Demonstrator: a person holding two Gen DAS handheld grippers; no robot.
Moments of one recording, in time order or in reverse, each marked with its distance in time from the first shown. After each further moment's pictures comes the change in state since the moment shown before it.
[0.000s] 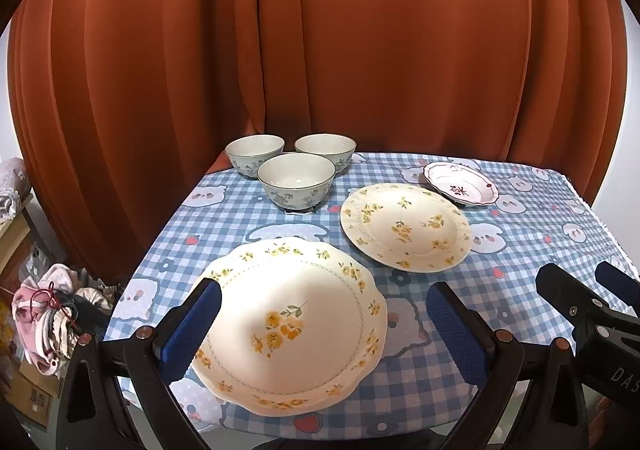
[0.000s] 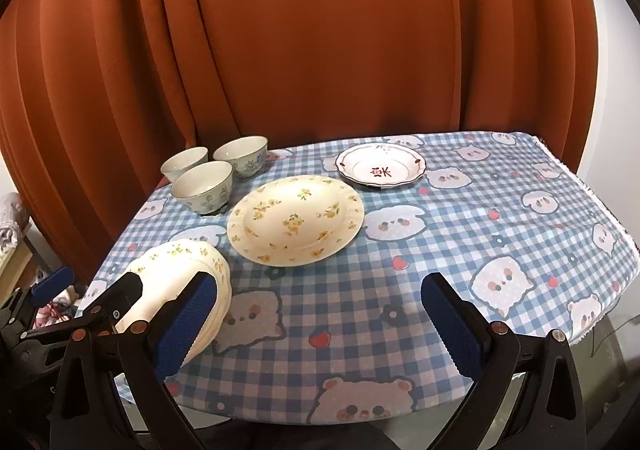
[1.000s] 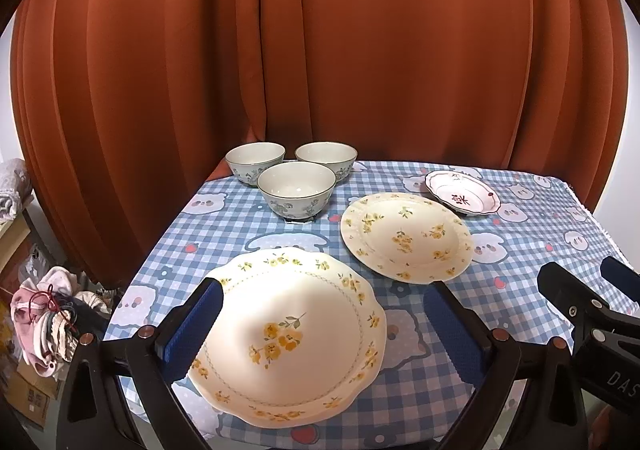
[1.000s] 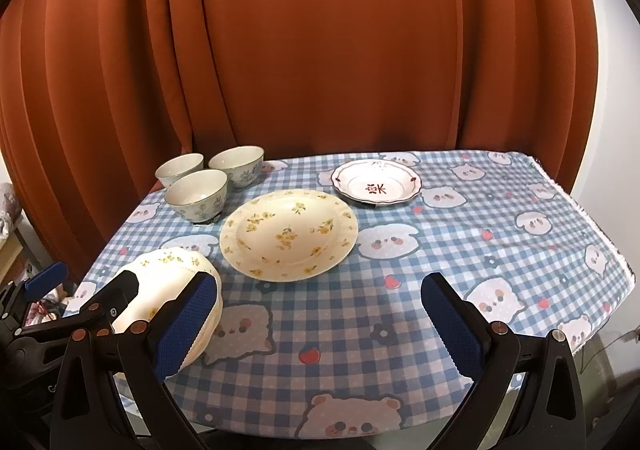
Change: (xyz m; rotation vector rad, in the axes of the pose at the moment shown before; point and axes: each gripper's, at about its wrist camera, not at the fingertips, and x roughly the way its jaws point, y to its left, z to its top) left arm 0.004 -0.004 0.003 -0.006 -0.025 0.009; right arm 0.001 -0.001 0.002 -0.043 -0.049 -0.029
